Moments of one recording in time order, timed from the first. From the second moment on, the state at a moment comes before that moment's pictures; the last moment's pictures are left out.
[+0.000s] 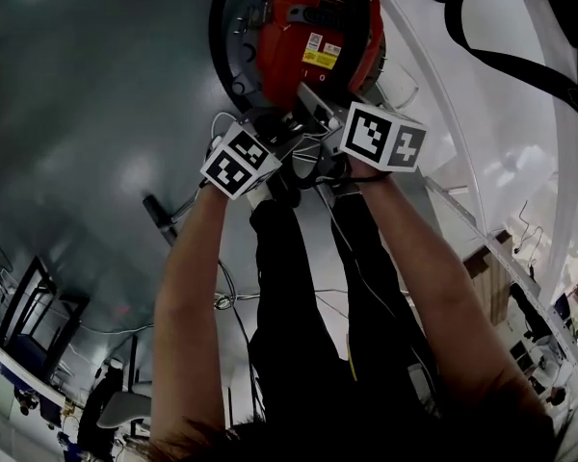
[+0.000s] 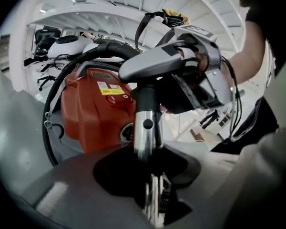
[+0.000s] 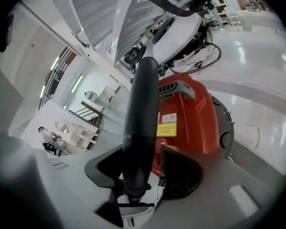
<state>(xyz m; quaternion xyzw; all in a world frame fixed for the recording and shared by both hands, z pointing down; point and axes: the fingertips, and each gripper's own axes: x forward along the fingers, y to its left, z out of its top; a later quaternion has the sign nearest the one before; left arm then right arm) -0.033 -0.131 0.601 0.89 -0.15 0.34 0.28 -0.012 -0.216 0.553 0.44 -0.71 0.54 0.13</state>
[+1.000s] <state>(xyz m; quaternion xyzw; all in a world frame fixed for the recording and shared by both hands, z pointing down) -0.032 -0.098 0.571 0.89 -0.08 0.30 0.34 -0.026 -0.191 0.510 0.36 -0.77 0.53 0.08</state>
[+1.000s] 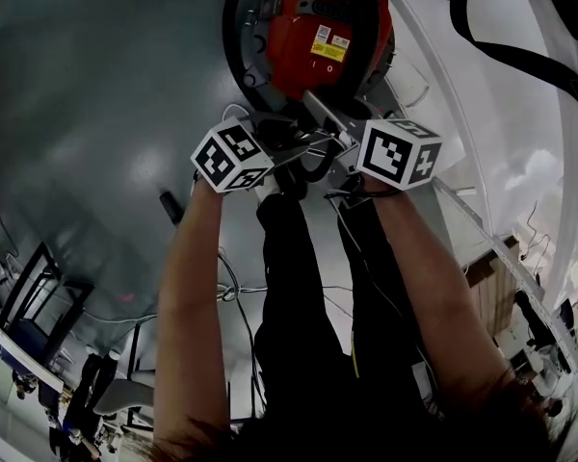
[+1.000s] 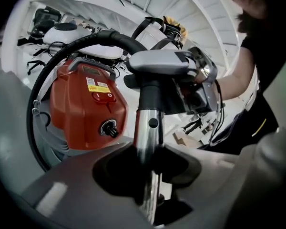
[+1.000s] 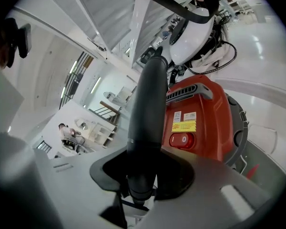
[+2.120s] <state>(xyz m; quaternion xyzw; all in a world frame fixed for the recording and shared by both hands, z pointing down) -0.035 -0.102 0.568 0.89 -0.23 0.28 0.26 -0.017 -0.199 0.508 0.39 -0.74 0.55 0.10</state>
